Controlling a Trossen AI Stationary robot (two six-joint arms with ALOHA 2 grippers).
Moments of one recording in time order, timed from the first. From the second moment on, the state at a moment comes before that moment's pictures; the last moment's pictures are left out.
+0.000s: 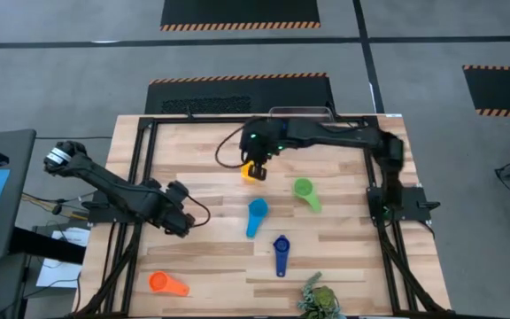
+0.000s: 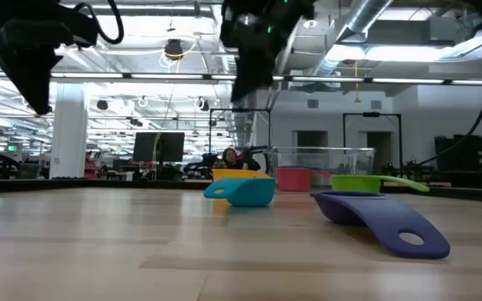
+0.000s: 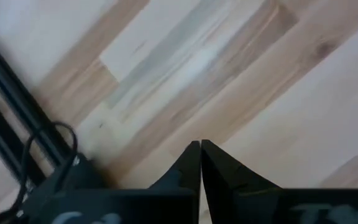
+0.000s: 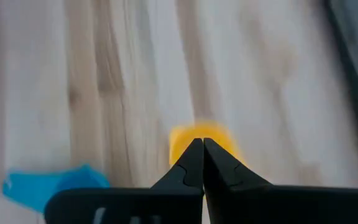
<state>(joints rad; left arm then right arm) -0.45 1.30 0.96 -1.30 -0.38 -1.30 -0.22 1.96 1.80 -0.82 -0.02 -0.06</state>
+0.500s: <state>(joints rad) -0.45 1.31 0.96 -1.26 -0.43 -1.29 -0.17 2.17 1.88 -0.84 -0.19 -0.21</state>
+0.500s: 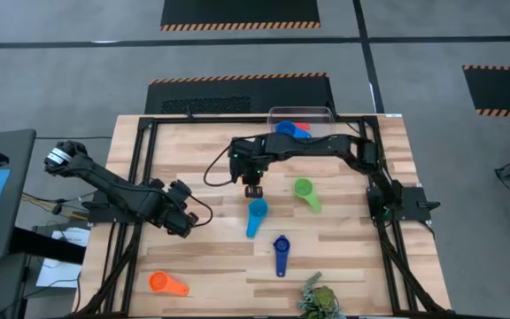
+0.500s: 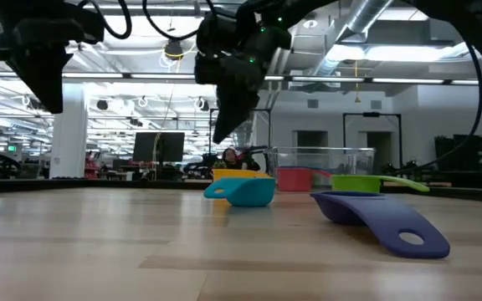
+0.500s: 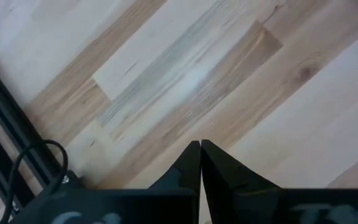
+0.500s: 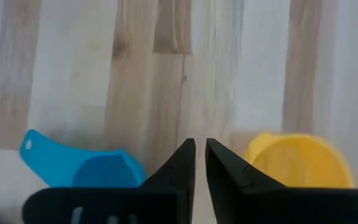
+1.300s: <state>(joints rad) -0.45 1.31 0.96 -1.23 -0.43 -1.26 -0.21 2.25 1.87 -0.87 -0.08 -0.19</state>
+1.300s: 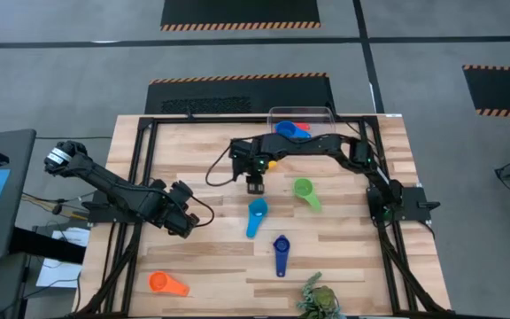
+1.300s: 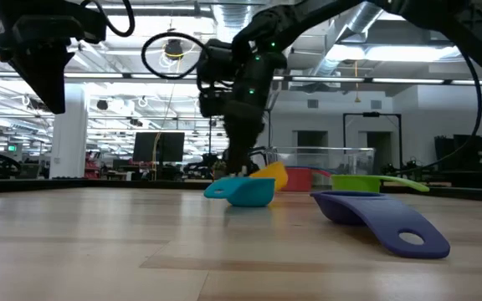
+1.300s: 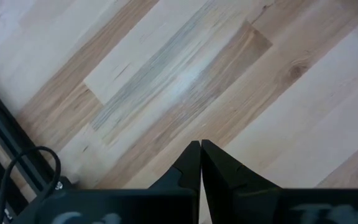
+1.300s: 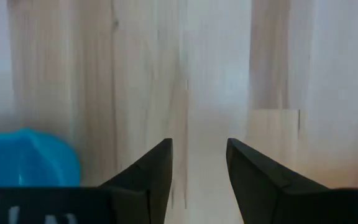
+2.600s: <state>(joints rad) -0.45 1.31 0.96 -1.21 -0.48 -1.23 -0.31 2.18 1.88 -0.88 0.05 0.25</state>
